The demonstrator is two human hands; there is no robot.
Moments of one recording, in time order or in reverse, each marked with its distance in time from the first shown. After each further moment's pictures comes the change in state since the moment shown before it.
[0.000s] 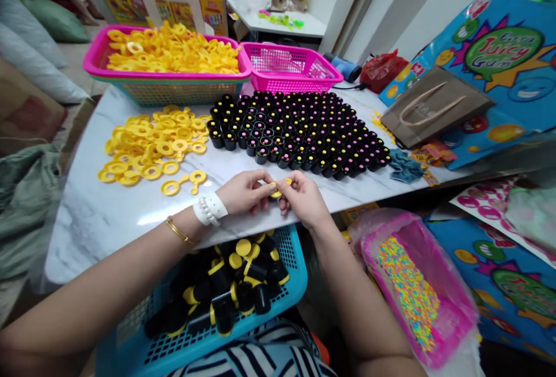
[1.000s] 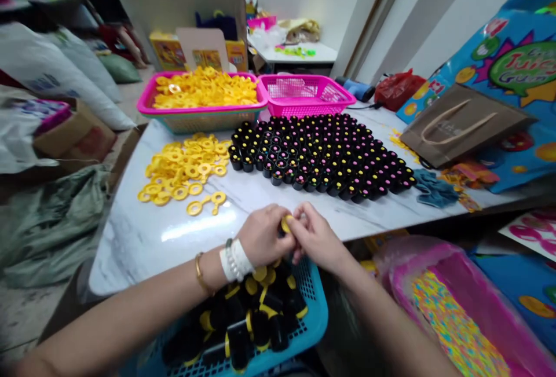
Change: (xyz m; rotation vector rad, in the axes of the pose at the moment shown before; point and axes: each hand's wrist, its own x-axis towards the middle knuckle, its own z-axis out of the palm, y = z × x) left_hand -0.026 -0.008 0.035 0.609 0.366 0.280; right_hand -0.025 -0.009 0.008 -0.141 -0.193 0.142
